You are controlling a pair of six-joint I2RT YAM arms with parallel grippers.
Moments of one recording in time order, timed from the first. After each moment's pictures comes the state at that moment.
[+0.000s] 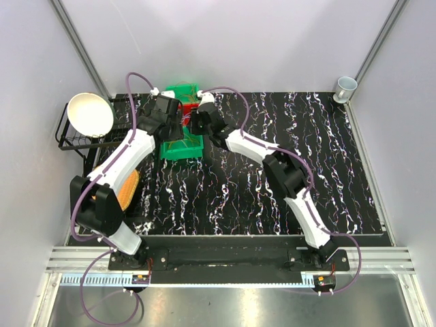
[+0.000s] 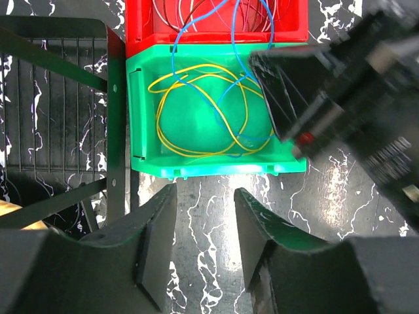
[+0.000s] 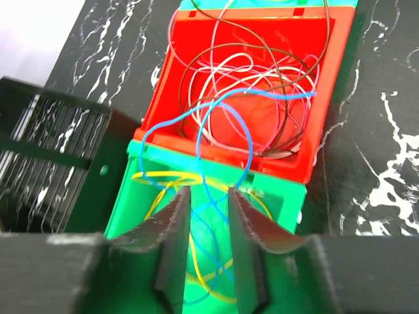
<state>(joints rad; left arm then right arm) -0.36 1.58 1.41 -0.66 -0.27 -0.38 0.73 2.41 2.01 0.02 0.09 0.47</state>
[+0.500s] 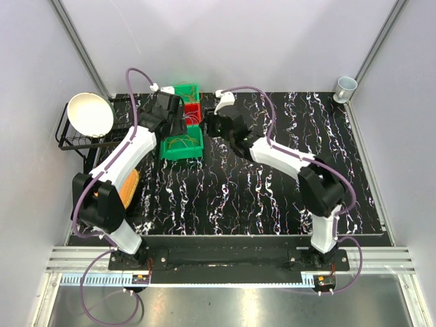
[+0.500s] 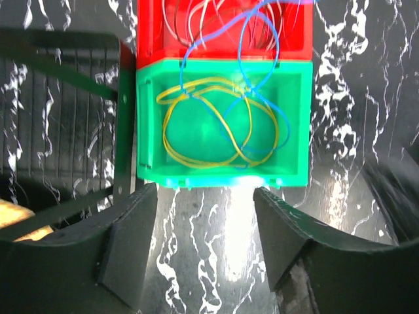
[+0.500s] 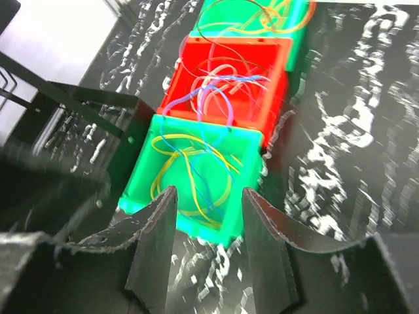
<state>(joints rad) -0.36 1.60 1.45 -0.65 -0.31 -0.38 0.73 1.95 1.51 0.16 0.13 0.41</state>
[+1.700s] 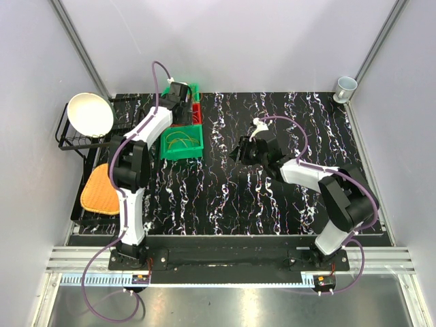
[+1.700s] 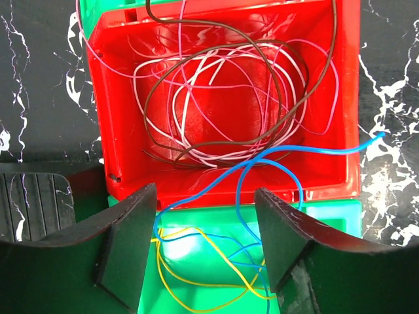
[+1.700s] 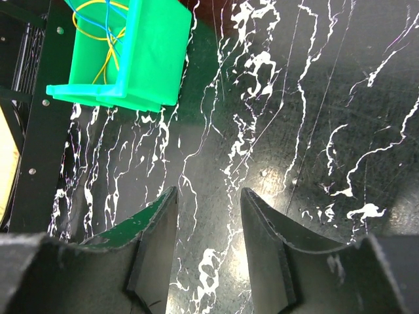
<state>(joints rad) -0.27 2.14 1.84 -0.58 -0.24 -0.19 0.55 1.67 0.90 0.29 -0.14 0.59</state>
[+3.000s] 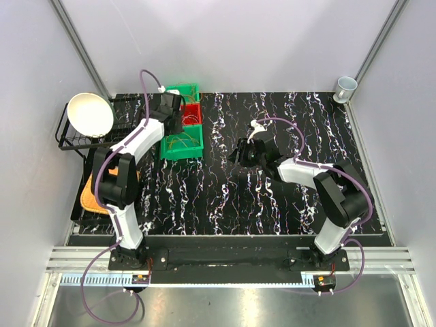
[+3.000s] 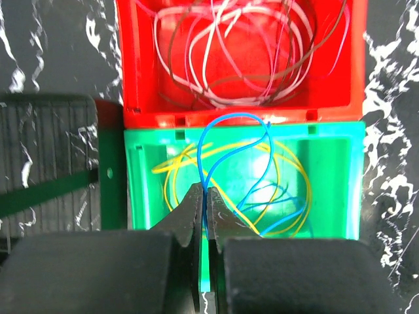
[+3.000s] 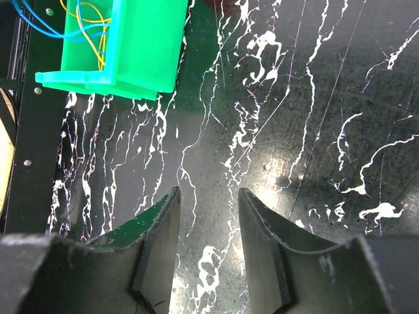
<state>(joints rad) -0.28 1.88 1.53 -0.48 -0.25 -0.26 0.55 1.72 0.91 0.29 -0.18 0.60</state>
